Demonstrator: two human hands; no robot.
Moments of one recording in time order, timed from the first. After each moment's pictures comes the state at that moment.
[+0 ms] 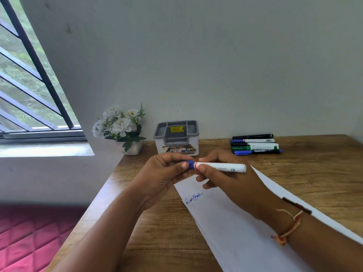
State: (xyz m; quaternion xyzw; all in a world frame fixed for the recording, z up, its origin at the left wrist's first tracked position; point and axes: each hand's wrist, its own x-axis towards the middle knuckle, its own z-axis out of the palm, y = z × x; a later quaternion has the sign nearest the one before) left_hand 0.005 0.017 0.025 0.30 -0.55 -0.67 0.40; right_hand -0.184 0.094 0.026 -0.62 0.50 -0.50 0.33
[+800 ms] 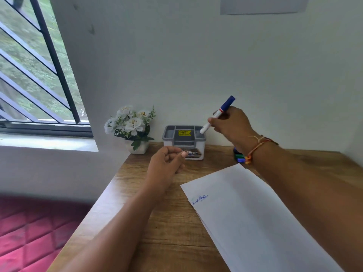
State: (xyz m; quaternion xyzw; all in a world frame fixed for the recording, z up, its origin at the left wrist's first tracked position) left_hand 0.008 -0.007 0.004 0.43 -0.59 -0.47 0.50; right_hand -0.197 -0.028 0.090 -0.52 0.65 -0.53 0.19
